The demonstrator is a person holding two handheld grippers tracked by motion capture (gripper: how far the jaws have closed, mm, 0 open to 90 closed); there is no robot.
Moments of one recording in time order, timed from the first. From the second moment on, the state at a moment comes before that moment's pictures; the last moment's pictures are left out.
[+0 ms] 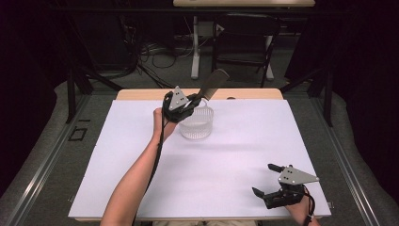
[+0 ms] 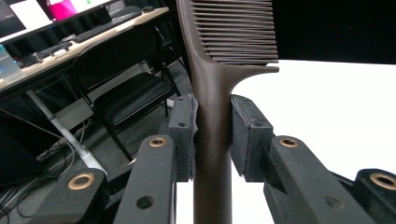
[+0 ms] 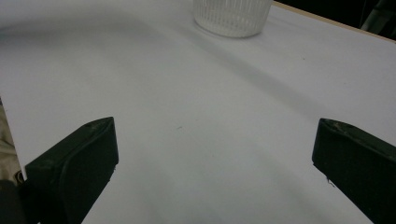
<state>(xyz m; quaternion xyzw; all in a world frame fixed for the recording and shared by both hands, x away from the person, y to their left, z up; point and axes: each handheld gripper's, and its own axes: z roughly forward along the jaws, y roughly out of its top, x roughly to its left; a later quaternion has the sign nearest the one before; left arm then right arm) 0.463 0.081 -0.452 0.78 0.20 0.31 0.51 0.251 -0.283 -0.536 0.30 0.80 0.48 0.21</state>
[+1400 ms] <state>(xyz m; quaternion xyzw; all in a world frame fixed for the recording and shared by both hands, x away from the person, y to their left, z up) 0.473 0.081 -0.471 0.79 0.21 0.28 0.50 0.250 -0.284 -0.536 0.30 0.80 0.48 0.21</state>
